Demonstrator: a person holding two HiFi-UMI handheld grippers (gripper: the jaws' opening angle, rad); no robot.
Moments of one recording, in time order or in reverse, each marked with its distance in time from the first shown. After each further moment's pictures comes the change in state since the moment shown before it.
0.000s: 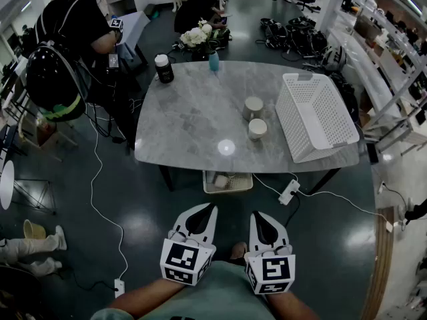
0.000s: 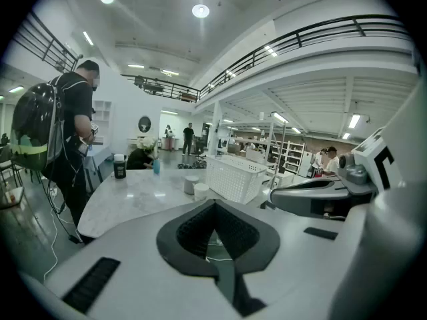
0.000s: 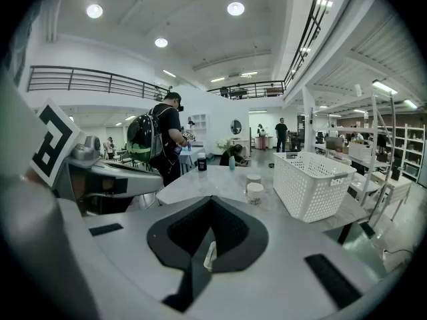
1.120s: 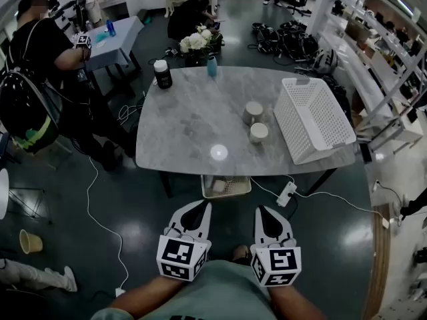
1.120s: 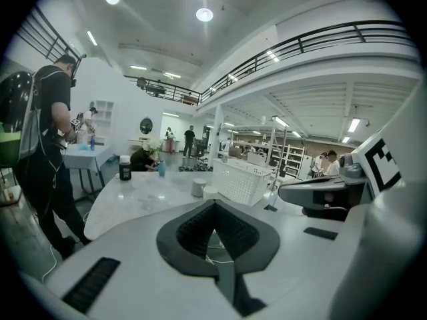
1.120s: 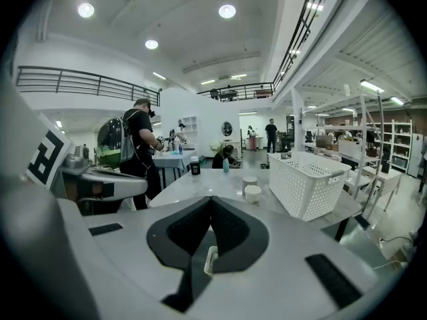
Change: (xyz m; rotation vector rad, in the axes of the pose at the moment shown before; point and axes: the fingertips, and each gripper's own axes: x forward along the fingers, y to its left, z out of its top) left arm -0.012 0.049 0.002 -0.015 -0.027 -0.006; right arm 0.018 0.010 0.010 0.062 -0.019 -0.079
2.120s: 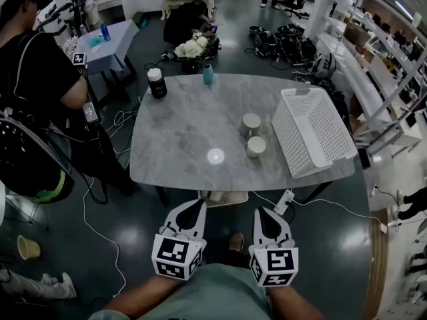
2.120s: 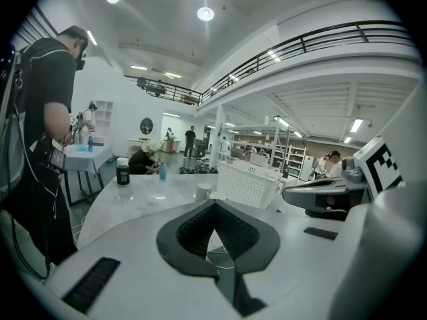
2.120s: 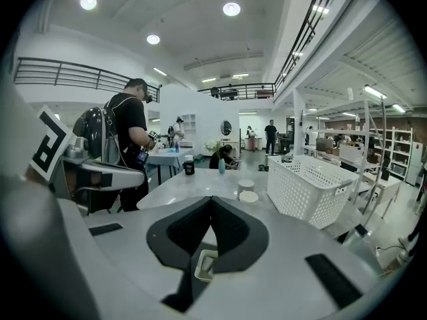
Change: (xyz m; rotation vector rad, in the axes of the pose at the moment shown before) left arm 0.051 0.033 0.023 0.001 -0.003 0.003; right arm 0.053 -0.024 0.016 -0.038 0.011 -0.022
